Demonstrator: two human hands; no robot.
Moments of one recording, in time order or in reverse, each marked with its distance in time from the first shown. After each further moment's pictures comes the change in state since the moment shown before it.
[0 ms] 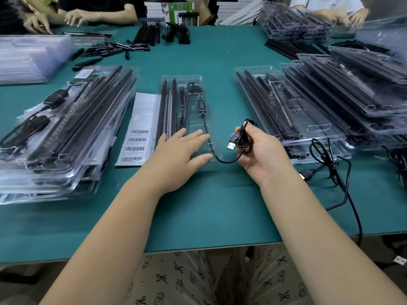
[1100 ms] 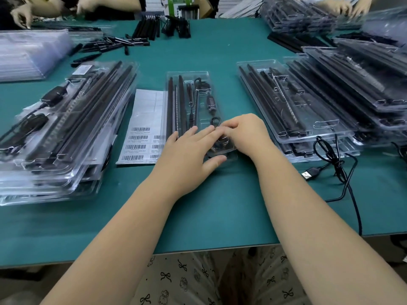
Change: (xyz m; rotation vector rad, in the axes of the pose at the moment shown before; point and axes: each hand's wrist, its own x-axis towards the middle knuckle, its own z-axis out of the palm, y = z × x) left_hand 0.000 0.013 0.010 0.043 0.124 0.064; right_hand 0.042 -0.005 0.016 -1.339 -0.115 -0.468
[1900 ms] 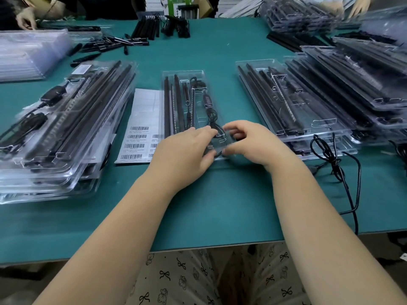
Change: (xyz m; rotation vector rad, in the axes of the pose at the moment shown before) left_hand 0.001 0.002 -0.003 0.138 0.157 0.022; right_hand -0.029 0.011 -0.016 0.277 -0.179 0.036
